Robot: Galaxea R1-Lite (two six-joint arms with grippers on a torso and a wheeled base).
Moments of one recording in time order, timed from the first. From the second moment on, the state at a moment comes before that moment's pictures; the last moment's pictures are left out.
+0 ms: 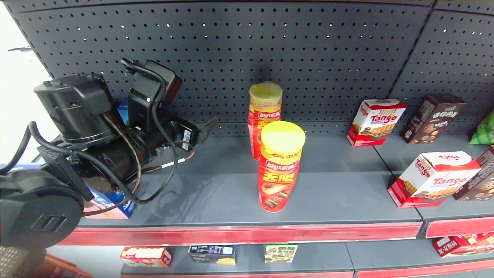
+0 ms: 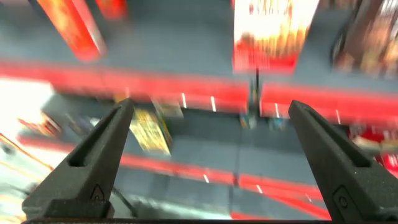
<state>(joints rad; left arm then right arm) -0.45 1.65 -0.86 -0.87 0.14 0.37 0.21 0.24 -0.25 0.02 0.03 0.04</state>
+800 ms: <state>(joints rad) -0.45 1.65 -0.78 -0.90 0.14 0.39 0.51 1.24 -0.80 -0.14 0.04 -0.09</state>
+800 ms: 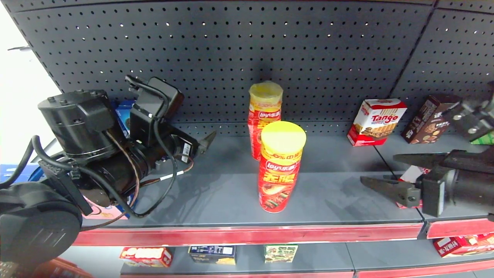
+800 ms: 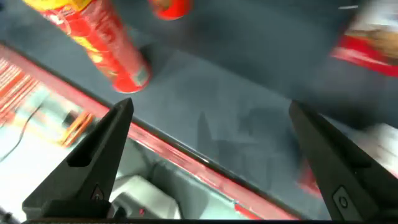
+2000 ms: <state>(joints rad) -0.44 1.64 -0.75 -0.92 0.14 0.38 0.60 1.60 -0.95 -0.14 -0.01 -0.09</state>
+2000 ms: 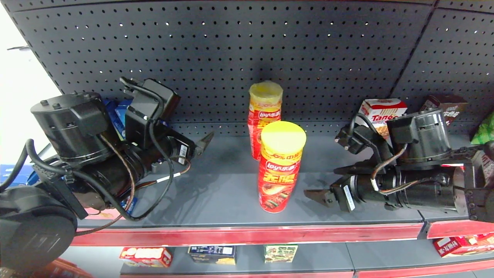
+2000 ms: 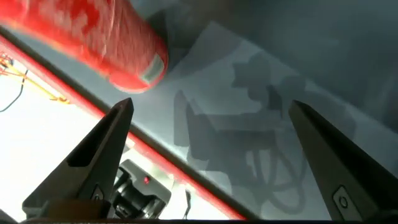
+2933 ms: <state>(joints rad) -0.44 1.64 -0.75 -0.93 0.14 0.38 0.63 1.72 -1.04 -0.14 -0.01 -0.09</state>
